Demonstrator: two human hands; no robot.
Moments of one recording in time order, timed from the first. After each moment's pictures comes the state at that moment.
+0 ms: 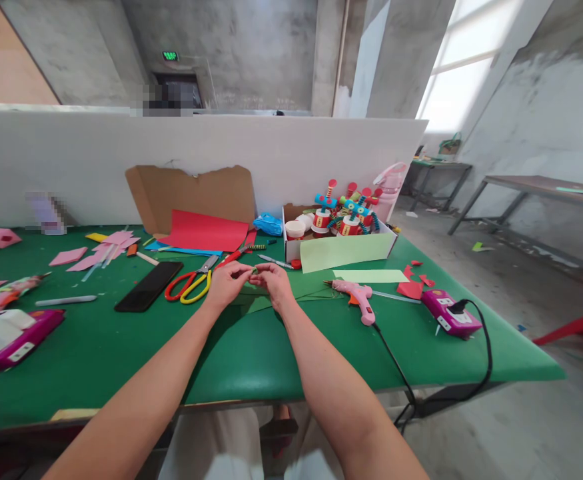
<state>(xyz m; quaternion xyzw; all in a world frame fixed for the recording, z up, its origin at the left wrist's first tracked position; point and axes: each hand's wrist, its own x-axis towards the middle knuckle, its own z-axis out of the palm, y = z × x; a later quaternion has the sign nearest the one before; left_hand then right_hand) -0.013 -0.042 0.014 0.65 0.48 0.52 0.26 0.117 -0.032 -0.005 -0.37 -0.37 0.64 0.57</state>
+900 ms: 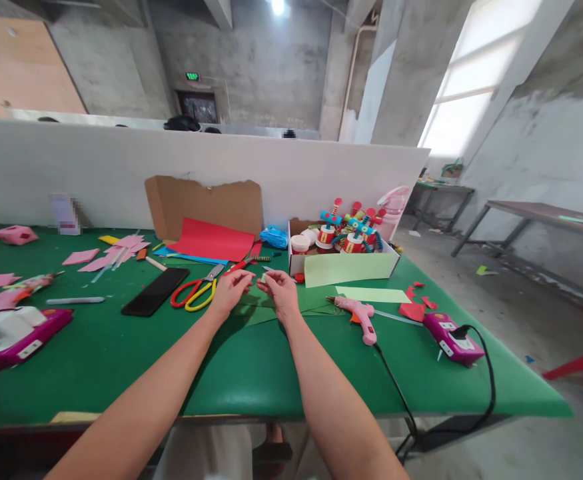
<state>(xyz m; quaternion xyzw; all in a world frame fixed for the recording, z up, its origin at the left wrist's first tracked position) -0.017 -0.030 0.003 0.60 0.49 0.53 0.34 0.122 -0.035 0.004 -0.33 -0.35 0.61 0.63</state>
